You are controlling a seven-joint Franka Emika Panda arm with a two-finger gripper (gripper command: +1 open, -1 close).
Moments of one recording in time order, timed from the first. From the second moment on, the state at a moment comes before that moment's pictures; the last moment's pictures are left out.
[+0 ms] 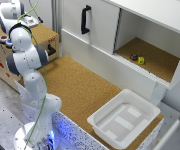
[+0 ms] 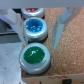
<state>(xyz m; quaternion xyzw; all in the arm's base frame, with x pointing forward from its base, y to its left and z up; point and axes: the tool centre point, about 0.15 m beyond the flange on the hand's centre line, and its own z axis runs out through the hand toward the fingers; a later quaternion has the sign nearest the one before) 0.170 0.442 0.499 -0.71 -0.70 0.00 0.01</state>
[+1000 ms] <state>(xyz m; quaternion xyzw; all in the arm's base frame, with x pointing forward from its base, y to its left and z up) 0.168 0.443 0.474 -0.70 -0.71 0.04 0.05</state>
